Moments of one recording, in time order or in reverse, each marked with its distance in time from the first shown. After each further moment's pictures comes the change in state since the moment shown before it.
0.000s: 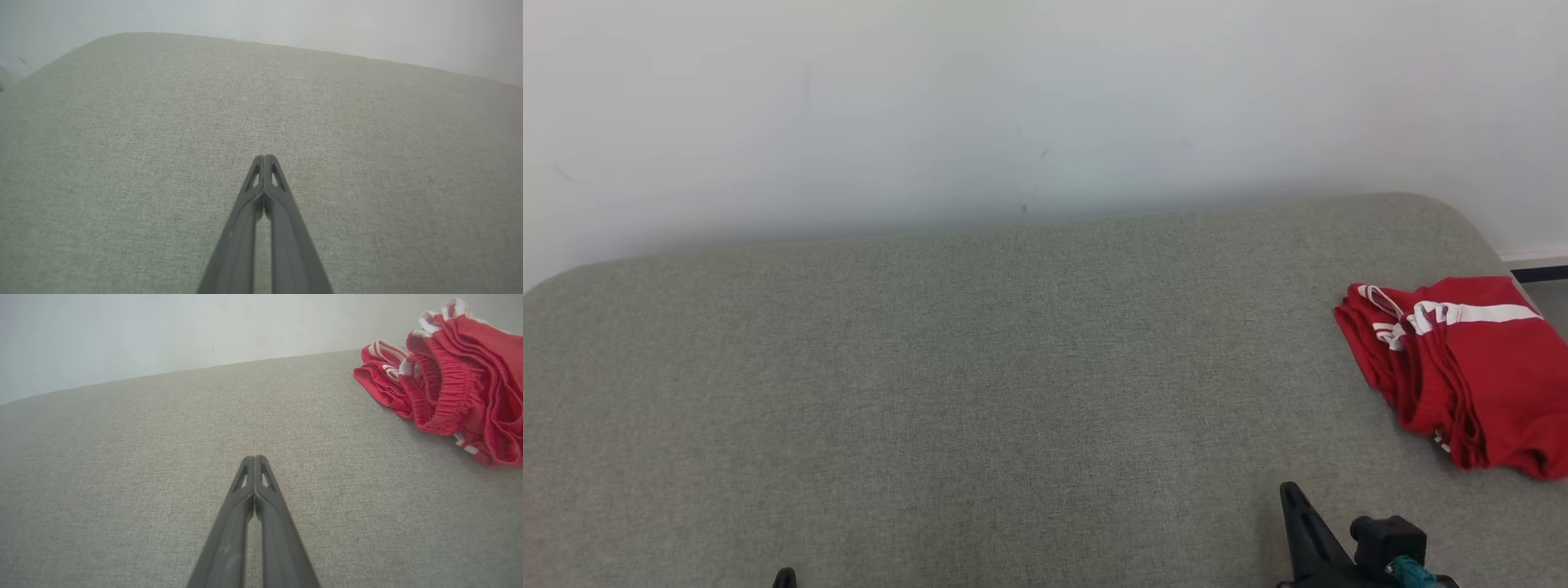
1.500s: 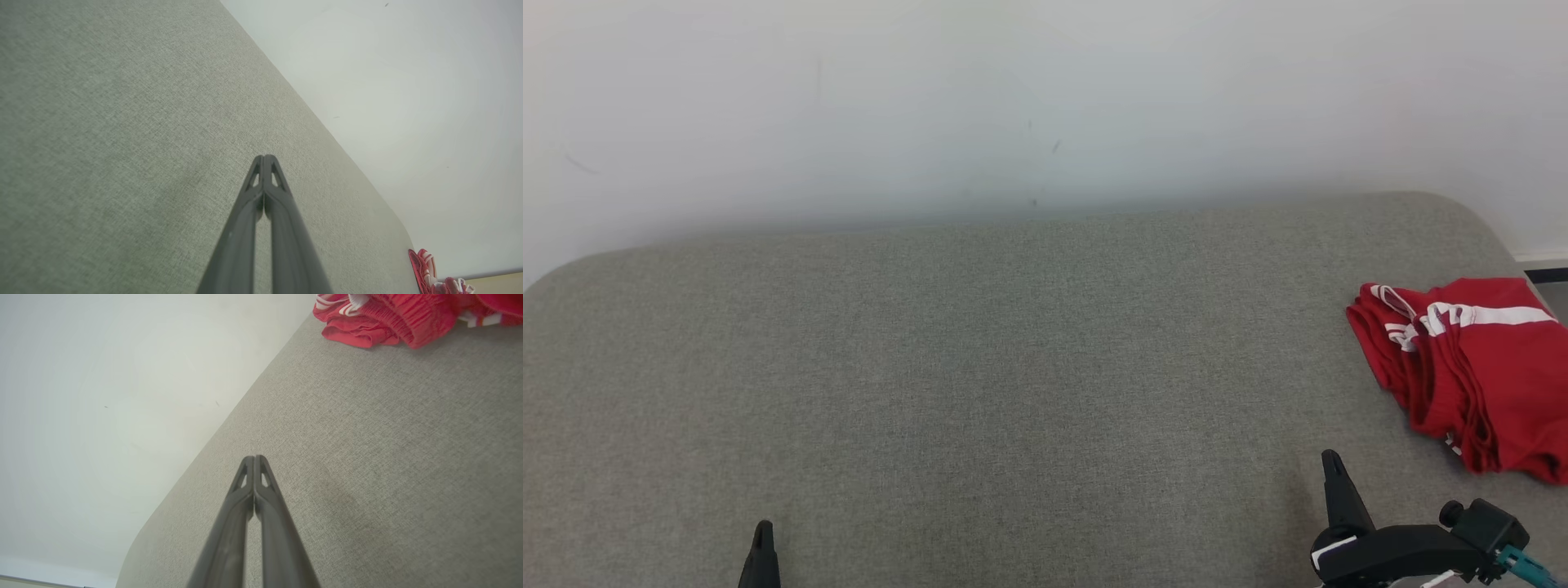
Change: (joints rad) left arm -0.068 0.002 0.021 -0.086 -0.724 -0.018 0.175; right arm -0.002 0.000 -0.048 -0.148 0.769 0.000 0.171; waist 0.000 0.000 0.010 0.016
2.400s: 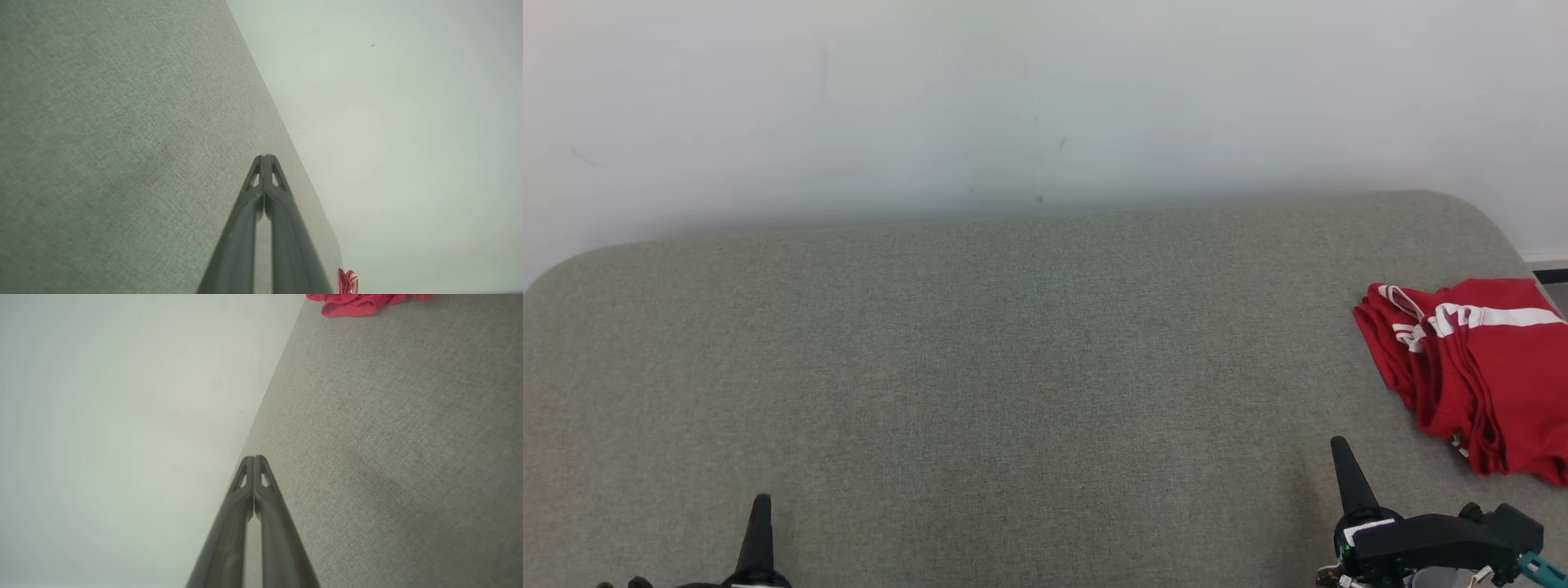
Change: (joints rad) left arm -0.030 0.002 0.014 -0.034 -0.291 -0.009 0.075; right arm -0.002 0.000 -0.024 -0.056 0.301 0.000 0.076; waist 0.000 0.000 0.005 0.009
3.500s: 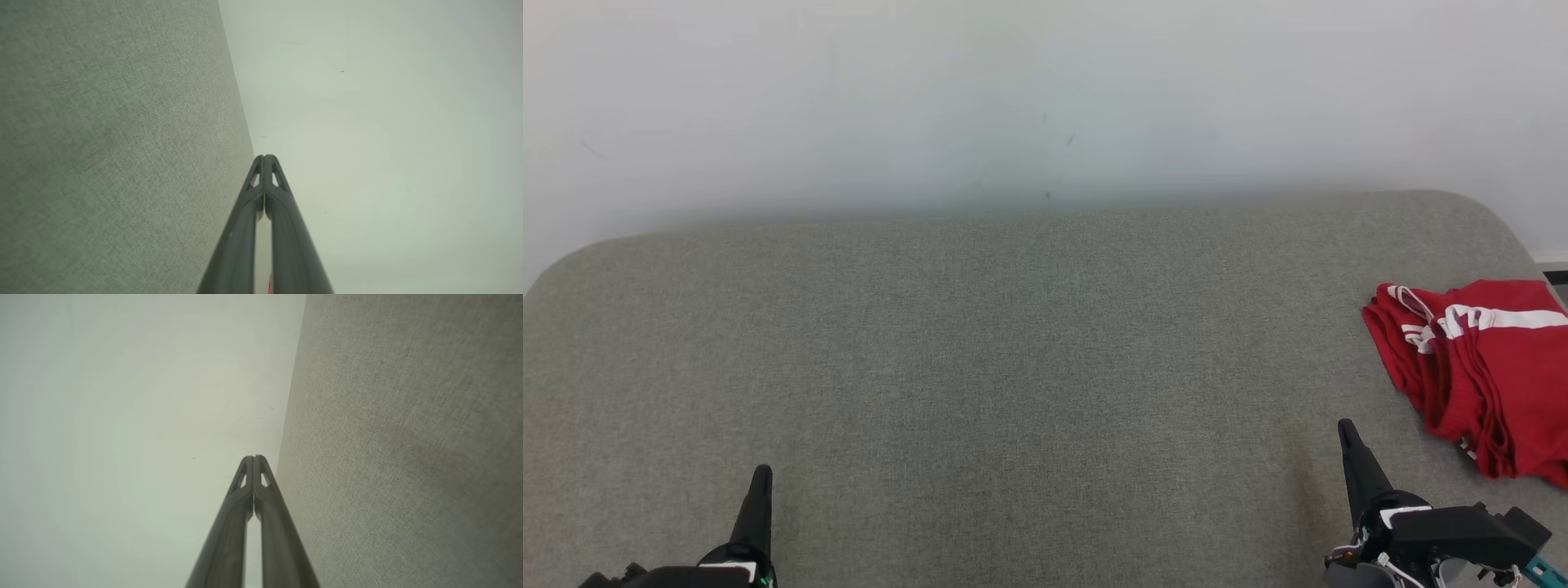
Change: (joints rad) left arm -0.035 0.002 0.011 -0.034 -0.294 -0.010 0.072; right arm -0.003 0.000 -0.023 -0.058 0.307 0.000 0.072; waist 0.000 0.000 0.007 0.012
